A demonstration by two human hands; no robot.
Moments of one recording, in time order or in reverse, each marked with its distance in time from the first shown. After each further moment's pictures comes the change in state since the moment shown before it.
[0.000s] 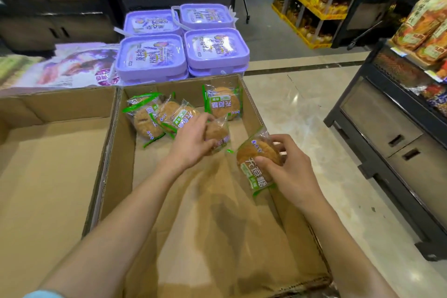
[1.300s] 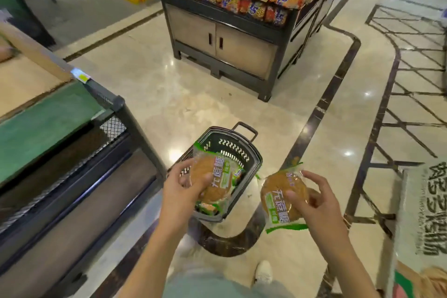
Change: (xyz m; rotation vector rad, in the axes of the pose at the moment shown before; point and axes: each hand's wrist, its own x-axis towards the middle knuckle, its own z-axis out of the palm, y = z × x) left_hand -0.585 0.306 0.148 -0.987 -0.573 -0.266; right_hand -0.711 0.169 -0.174 0.465 0.820 0.580
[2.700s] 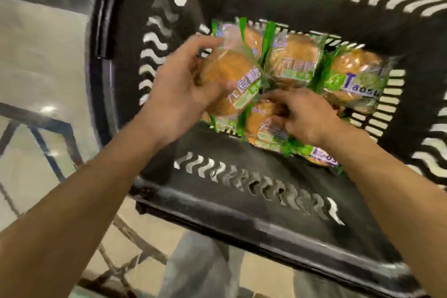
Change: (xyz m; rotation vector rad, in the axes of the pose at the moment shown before) left_hand 0.349 -0.520 0.027 0.252 0.740 -0.343; right_hand 0.546 0.556 0.331 -1.341 -1.890 -0.603
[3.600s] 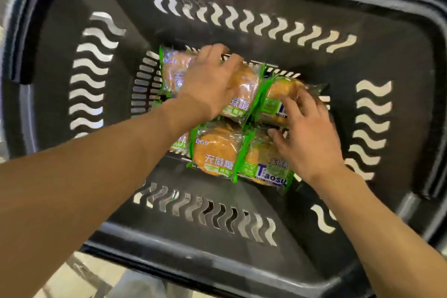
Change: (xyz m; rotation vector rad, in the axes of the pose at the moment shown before) left_hand 0.096 0.023 0.122 0.832 -0.139 0.229; right_hand -0.069 0.052 -0.041 -0.185 0.331 0.256
